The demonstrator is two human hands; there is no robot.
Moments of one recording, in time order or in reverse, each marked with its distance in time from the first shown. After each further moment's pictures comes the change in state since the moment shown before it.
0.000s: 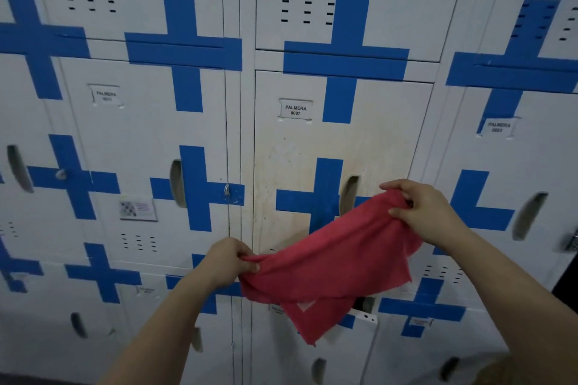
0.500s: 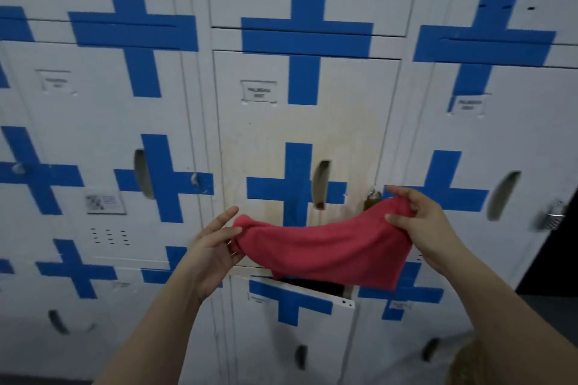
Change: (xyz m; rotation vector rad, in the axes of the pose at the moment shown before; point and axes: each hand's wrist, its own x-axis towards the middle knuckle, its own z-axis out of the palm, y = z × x) left_hand -0.008 0.035 0.038 -1.330 0.066 -0.058; right_hand -0.025 0.063 -0.002 0.498 0.140 0.182
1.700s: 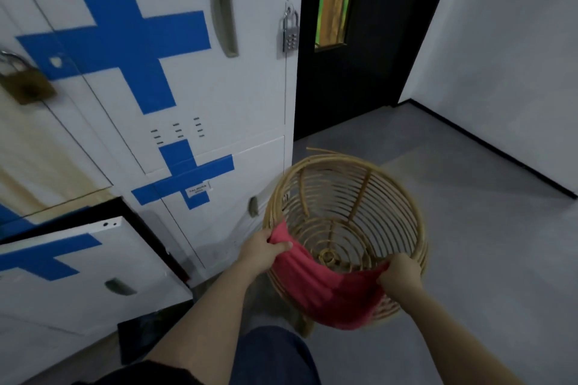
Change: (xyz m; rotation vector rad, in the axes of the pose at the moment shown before) left_hand -0.016 -0.424 0.228 1.164 -0.546 -0.421; right_hand -0.228 0.295 -0.256 -0.682 0.312 1.095
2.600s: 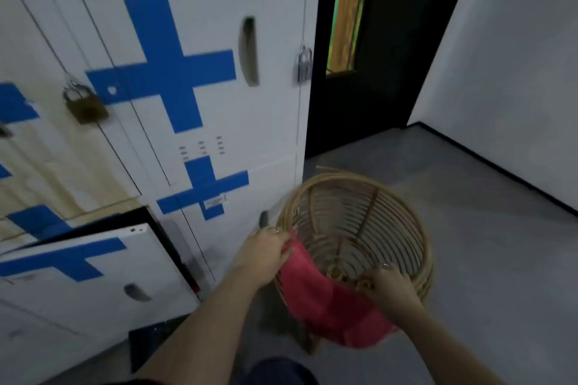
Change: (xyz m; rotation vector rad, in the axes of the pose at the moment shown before) left_hand -0.039 0.028 -0.034 0.792 0.143 0.550; right_hand -0.015 -0.004 0.006 -0.409 0.019 -0.544
